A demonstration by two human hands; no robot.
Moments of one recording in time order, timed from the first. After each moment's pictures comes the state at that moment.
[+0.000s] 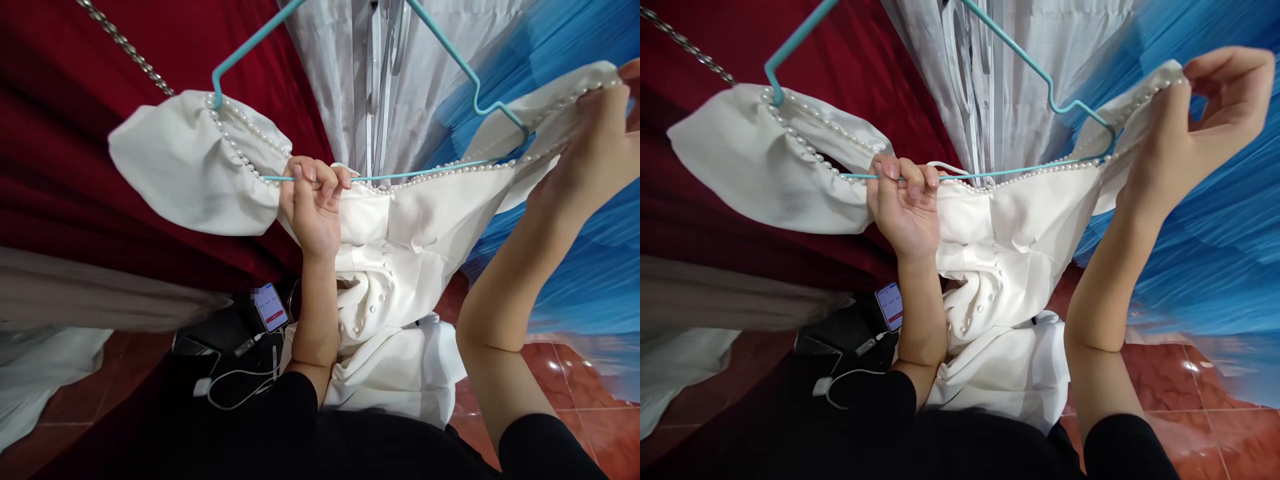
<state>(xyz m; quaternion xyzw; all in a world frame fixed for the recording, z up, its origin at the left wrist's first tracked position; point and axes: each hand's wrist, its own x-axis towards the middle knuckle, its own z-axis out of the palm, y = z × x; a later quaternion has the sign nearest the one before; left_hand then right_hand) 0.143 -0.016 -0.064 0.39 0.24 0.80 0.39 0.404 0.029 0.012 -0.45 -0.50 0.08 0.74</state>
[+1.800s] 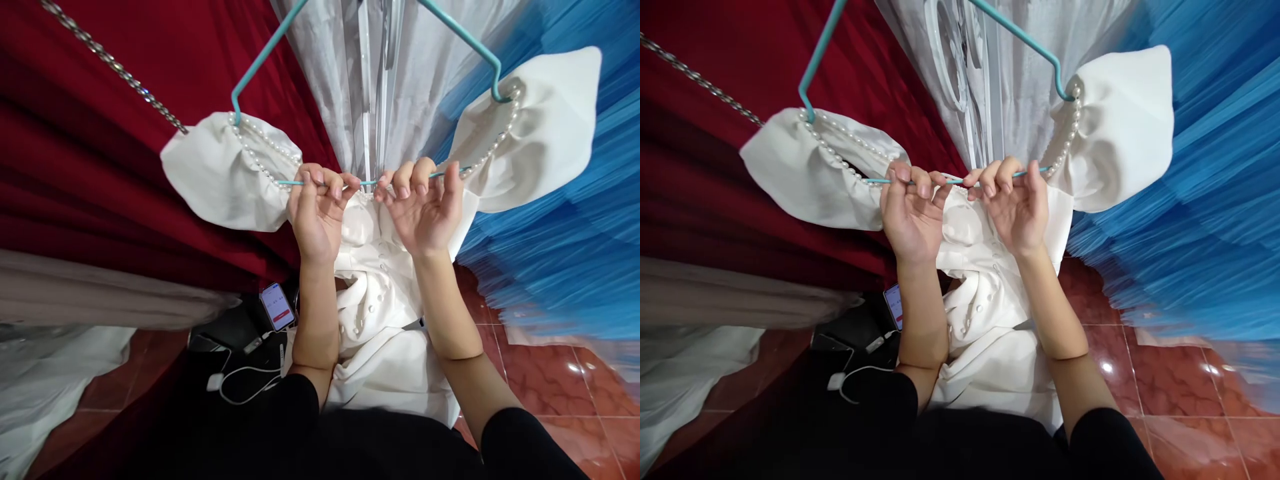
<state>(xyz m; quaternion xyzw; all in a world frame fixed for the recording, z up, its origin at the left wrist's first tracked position) 0.144 -0.023 -0.070 0.38 0.19 0.76 0.50 0.282 -0.010 -0.064 -0.18 -0.46 0.59 0.64</state>
